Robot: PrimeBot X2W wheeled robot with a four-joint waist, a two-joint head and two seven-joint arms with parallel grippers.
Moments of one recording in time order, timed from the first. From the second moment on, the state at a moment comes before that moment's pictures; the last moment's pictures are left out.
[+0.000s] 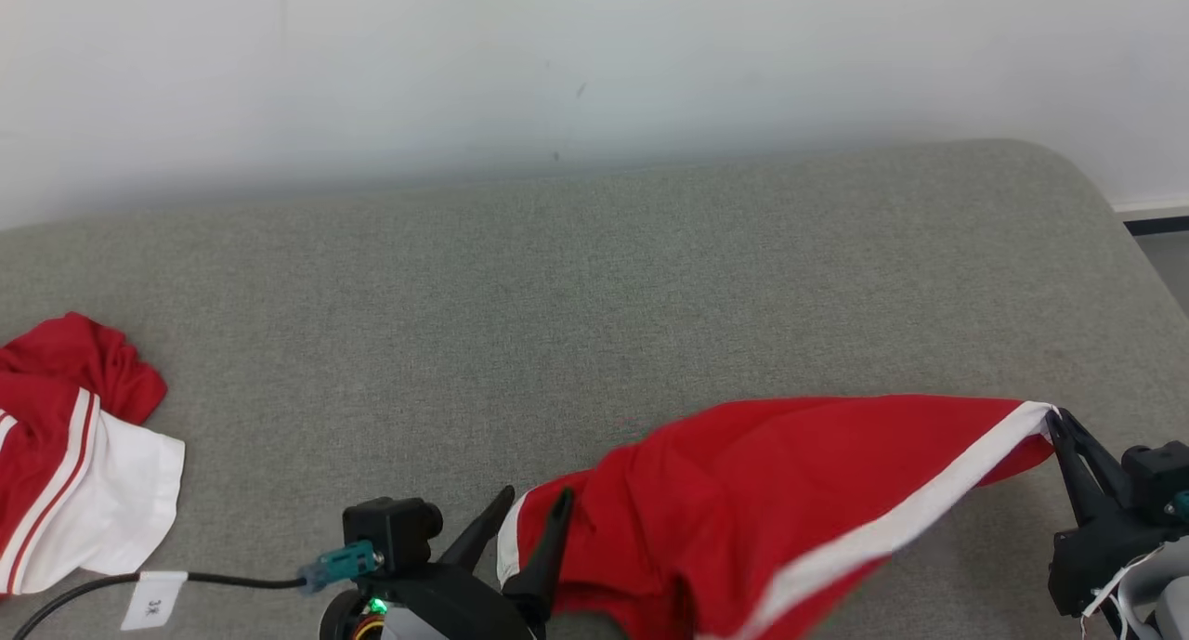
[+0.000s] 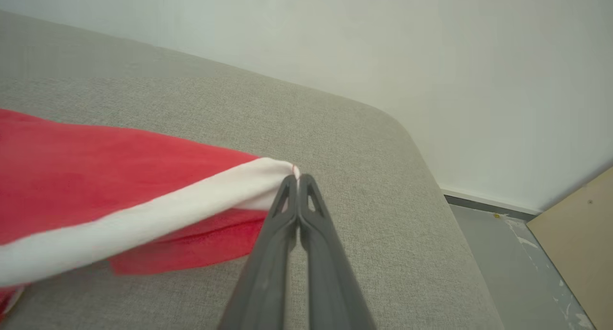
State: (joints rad) left arm -0.16 0.15 -0.48 0.10 -0.73 0.04 0.12; right arm -0.29 -0.50 0.20 0.63 0.23 0.13 -0.26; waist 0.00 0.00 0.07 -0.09
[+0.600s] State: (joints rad) left arm -0.13 0.27 -0.79 -0.04 -0.66 -0.12 0.29; right arm -0.33 -0.44 0.15 0.62 0.19 0.13 -0.26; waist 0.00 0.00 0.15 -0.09
